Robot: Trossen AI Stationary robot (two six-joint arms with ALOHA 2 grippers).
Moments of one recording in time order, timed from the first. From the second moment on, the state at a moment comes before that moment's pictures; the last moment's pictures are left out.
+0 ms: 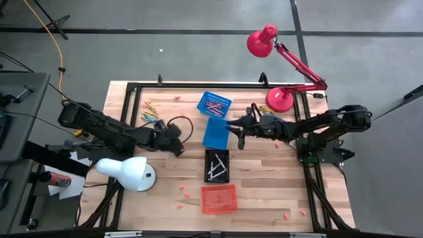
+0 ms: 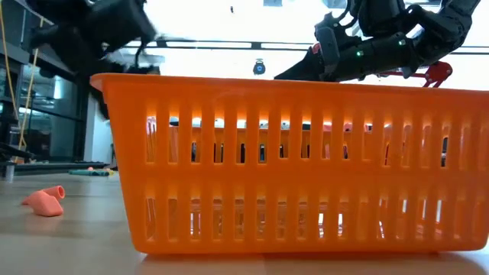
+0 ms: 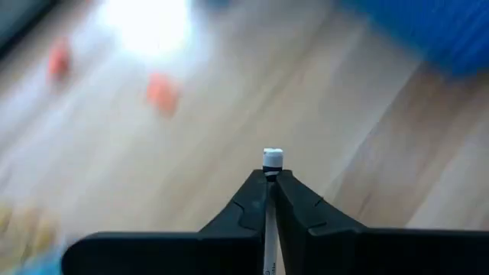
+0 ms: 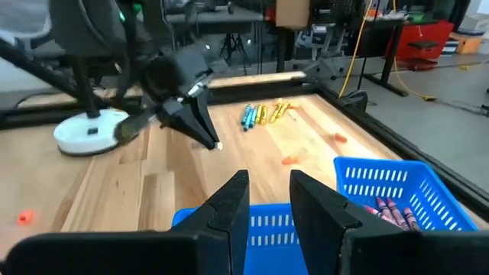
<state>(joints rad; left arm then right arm) -0.14 1.36 0.58 -0.32 -0.64 -0.61 -0.07 1.42 0.50 0.76 0.17 0.04</state>
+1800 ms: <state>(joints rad) -0.32 1.79 0.64 1.00 -0.64 -0.74 -0.04 1.36 0.50 0.86 -0.06 -0.11</state>
